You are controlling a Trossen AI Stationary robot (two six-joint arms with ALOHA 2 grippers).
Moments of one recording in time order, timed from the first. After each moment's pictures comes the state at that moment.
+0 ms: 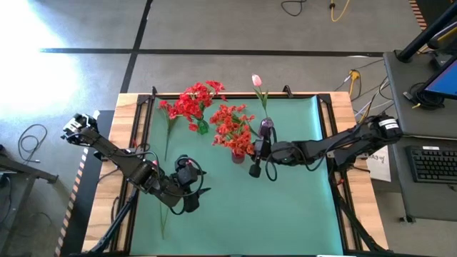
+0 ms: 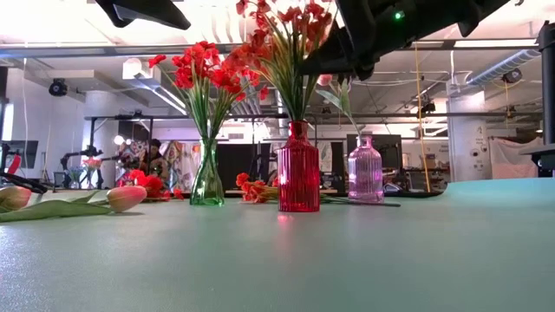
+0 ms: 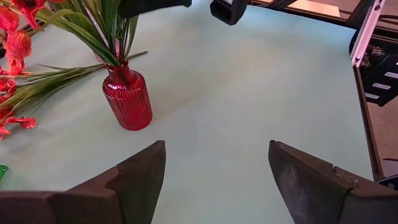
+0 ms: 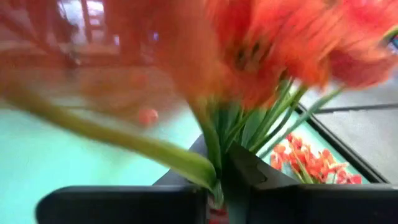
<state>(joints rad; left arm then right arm) -0.58 1.34 1.04 -0.47 -0.65 -0.66 0.14 1.46 0.78 0.37 0.45 0.01</state>
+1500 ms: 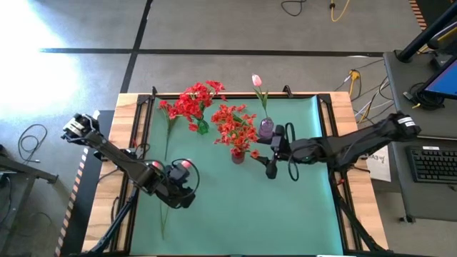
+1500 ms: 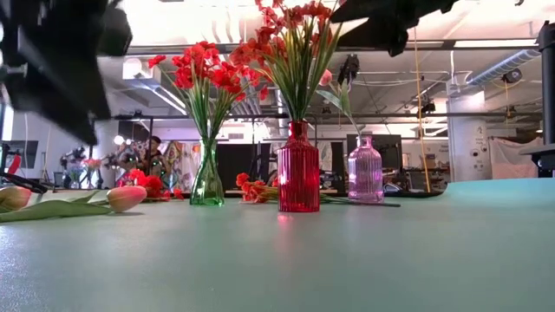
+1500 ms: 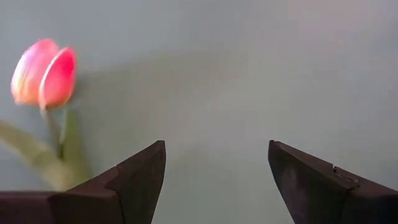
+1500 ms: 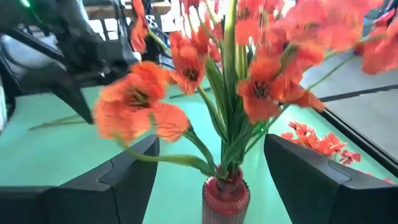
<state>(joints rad) -0.59 1.34 0.80 -0.61 -0.40 -1.34 0.21 1.19 0.78 0.10 0.44 0.17</state>
